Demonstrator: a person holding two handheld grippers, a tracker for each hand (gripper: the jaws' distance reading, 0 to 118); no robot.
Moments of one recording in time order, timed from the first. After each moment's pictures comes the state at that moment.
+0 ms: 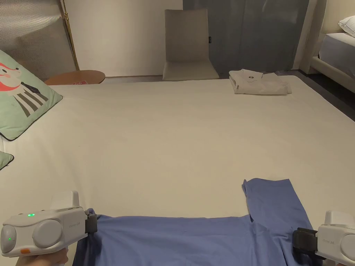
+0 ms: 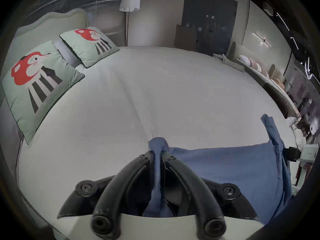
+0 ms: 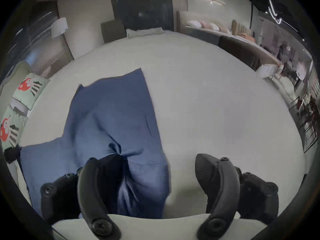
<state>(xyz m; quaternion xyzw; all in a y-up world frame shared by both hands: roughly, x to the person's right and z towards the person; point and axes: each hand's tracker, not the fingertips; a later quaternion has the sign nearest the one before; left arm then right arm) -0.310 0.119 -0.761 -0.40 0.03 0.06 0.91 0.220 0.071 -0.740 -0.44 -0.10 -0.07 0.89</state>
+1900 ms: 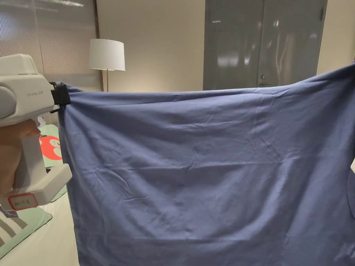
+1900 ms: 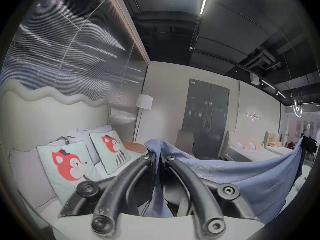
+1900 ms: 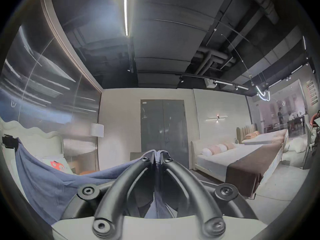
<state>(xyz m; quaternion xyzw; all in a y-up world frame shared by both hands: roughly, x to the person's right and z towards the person) -0.352 0.515 -0.675 0.01 0.07 0.10 0.99 0.190 0.528 -0.663 0.14 -0.05 -0.02 0.99</state>
